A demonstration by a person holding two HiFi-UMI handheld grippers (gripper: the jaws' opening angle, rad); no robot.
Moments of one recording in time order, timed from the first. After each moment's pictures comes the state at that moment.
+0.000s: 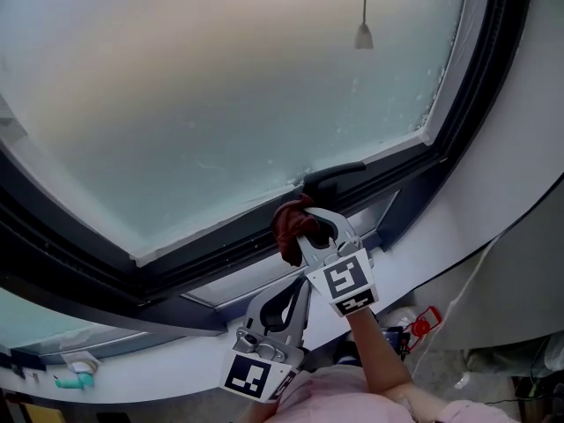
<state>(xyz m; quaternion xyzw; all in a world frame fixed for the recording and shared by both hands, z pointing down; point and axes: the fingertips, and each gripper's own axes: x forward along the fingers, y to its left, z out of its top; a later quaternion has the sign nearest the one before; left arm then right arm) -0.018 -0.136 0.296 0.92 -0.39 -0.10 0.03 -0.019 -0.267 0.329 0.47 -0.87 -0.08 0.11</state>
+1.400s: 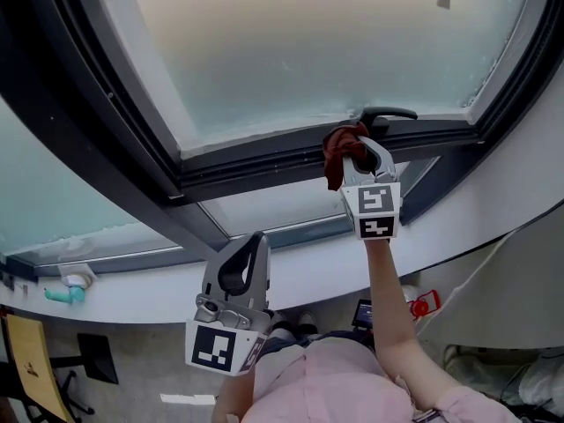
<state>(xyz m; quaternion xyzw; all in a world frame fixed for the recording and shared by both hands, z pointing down) -0.145 -0.044 0.287 0.83 -0.55 -0.07 -0.03 -0.020 -0.265 0.331 0.52 -0.84 -0.12 0.11</state>
